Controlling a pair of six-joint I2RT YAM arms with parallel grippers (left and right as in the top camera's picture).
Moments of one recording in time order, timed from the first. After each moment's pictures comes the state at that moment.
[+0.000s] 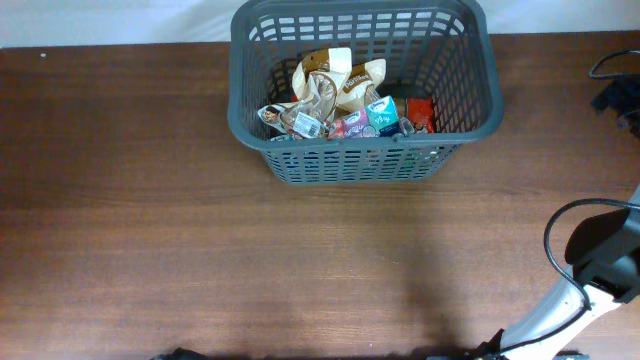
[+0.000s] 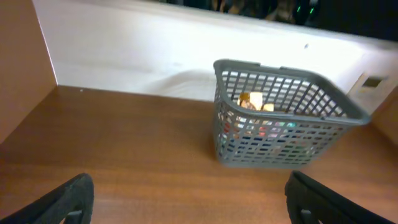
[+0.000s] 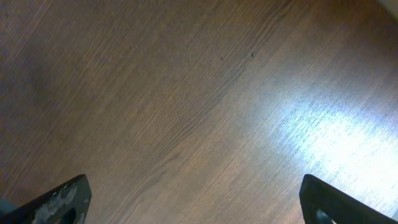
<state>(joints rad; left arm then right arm) -0.37 0.55 2.02 -1.68 -0.26 -0.26 -0.49 2.10 2.32 -1.52 0.18 0.40</state>
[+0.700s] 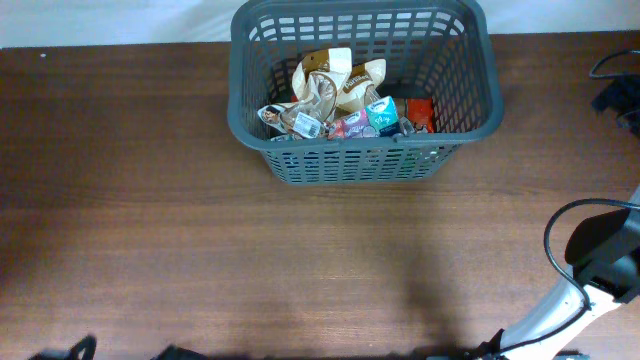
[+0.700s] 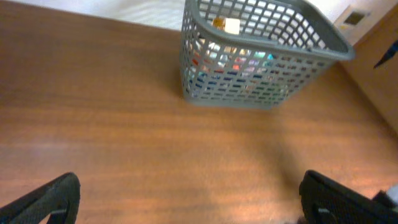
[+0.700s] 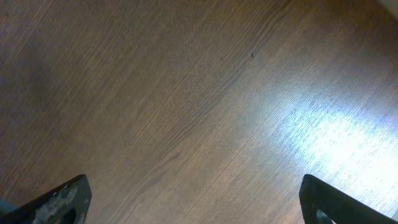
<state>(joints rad) -0.37 0.43 1.56 -1.58 -0.06 -0.38 -0.49 2.10 2.32 -1.52 0.18 0.40</state>
